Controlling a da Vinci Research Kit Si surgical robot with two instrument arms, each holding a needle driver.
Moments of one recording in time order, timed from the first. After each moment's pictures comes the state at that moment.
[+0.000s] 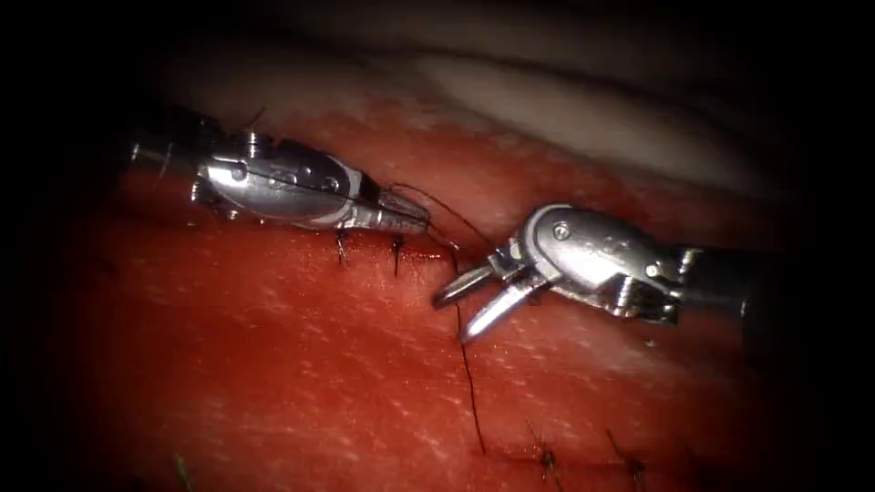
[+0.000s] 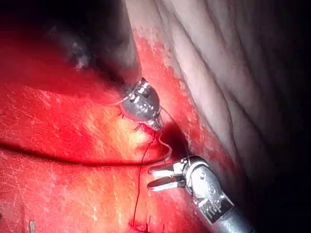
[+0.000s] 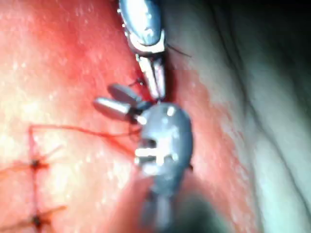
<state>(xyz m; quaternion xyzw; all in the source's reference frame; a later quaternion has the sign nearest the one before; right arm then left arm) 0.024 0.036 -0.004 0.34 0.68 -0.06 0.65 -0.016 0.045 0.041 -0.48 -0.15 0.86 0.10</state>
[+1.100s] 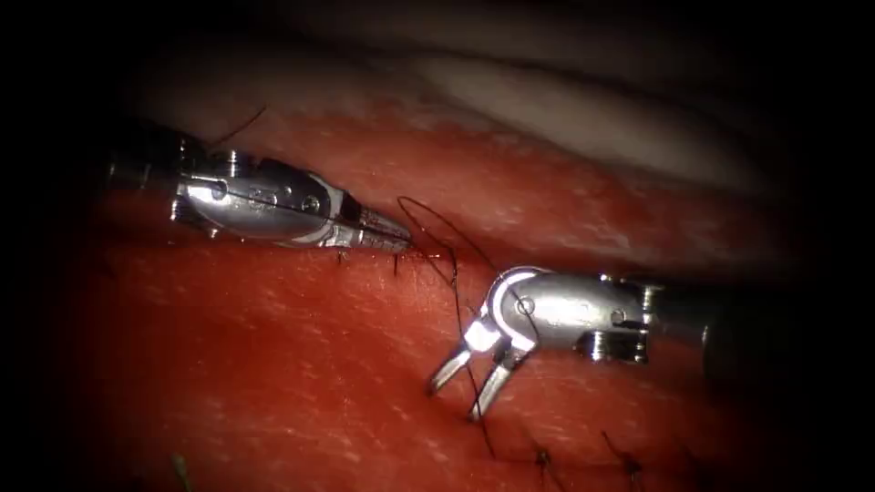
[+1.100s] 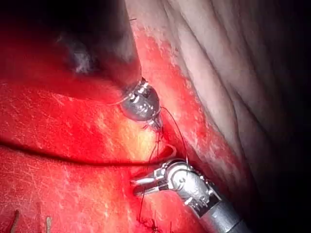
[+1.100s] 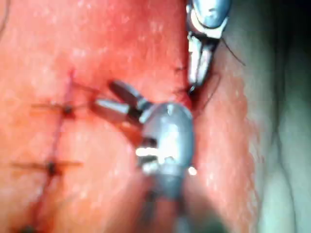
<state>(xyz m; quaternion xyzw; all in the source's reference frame) 0.026 0.030 -0.001 0.39 0.61 -0.23 0.65 -0.015 0.044 0.041 -0.48 -0.15 0.86 0.09</state>
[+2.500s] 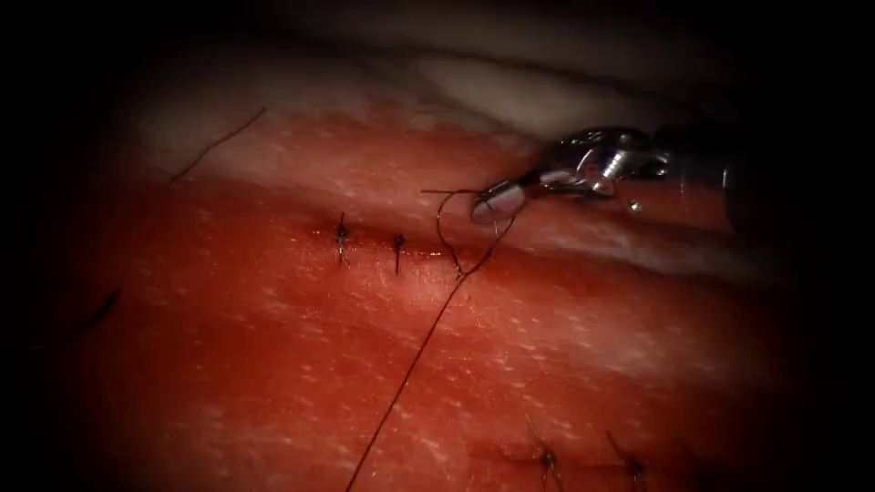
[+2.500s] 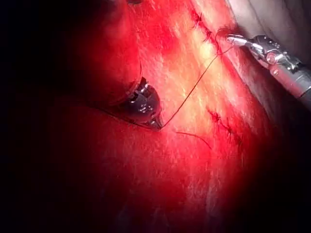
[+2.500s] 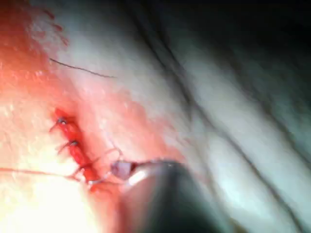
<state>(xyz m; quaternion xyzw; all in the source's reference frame) 0.022 0.043 0.006 0.44 0.40 0.40 0.70 -0.010 0.021 0.020 -0.49 -0.18 0.85 0.03</state>
